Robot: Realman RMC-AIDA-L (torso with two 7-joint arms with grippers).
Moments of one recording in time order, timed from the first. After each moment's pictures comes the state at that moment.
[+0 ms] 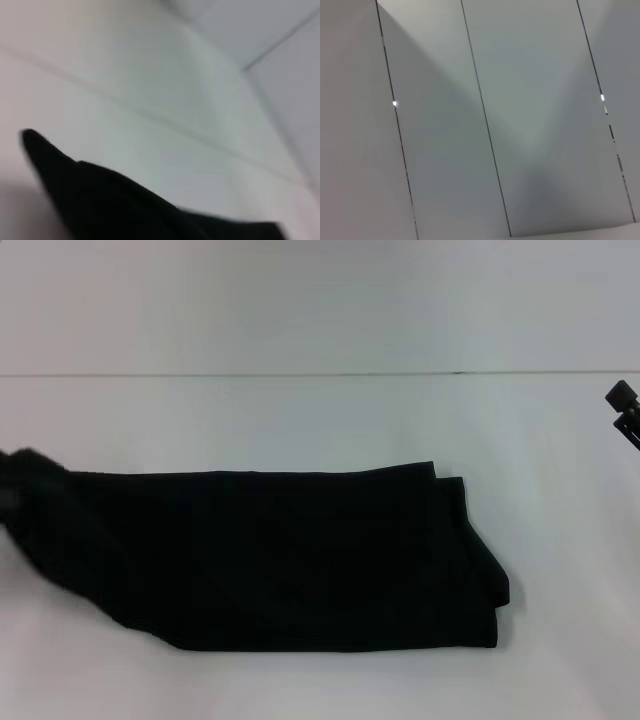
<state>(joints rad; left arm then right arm) -0.49 -1.83 0.17 0.64 2.36 1.64 -2.05 0.42 2.09 -0.33 -0.25 -1.43 -1.44 0.78</state>
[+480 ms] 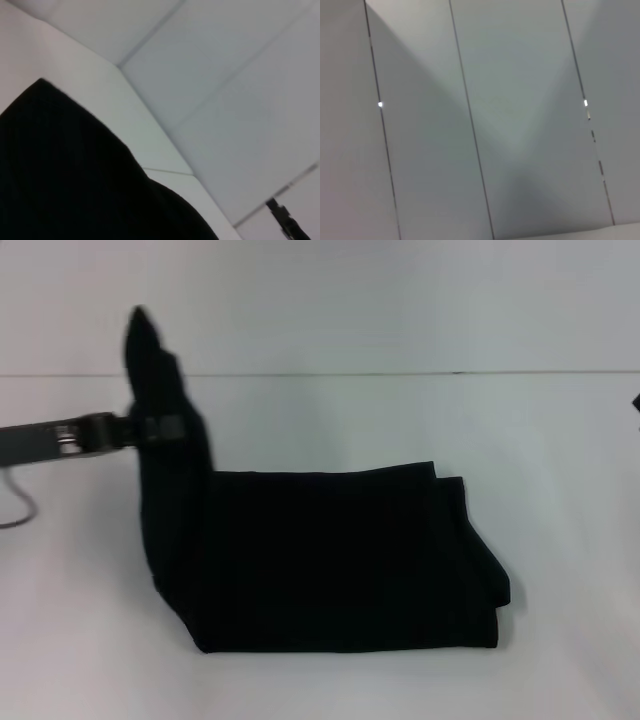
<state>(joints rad) -0.67 -1.95 0.23 0.65 2.24 1.75 -2.00 0.40 2.09 -0.29 -0.25 -1.43 -1.45 0.76</state>
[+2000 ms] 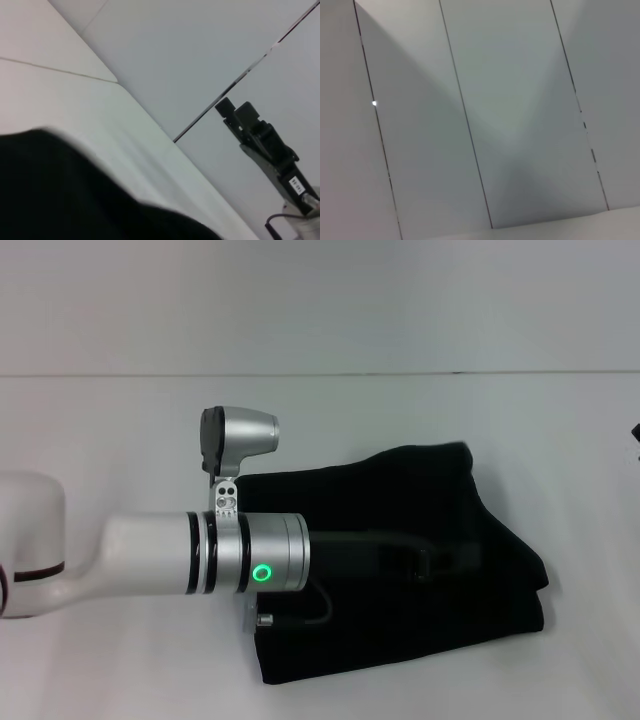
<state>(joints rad) -0.89 -2.18 0.56 0.14 2.08 1.26 -1.64 0.35 2.09 -0.29 -0.22 -1.44 -1.47 0.75</state>
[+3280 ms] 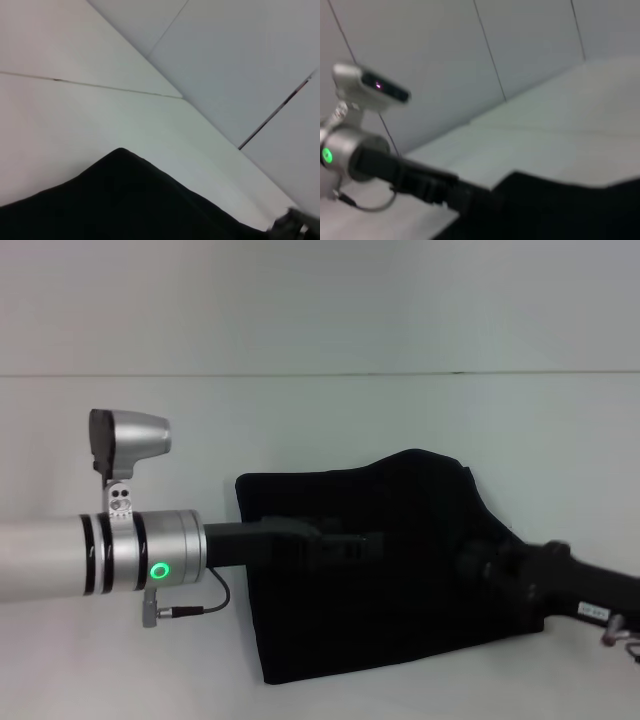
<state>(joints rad) -0.71 -2.15 0.67 0.38 2.04 1.29 -1.69 0.45 2.09 -0.64 -0.42 -1.89 -1.42 1.20</state>
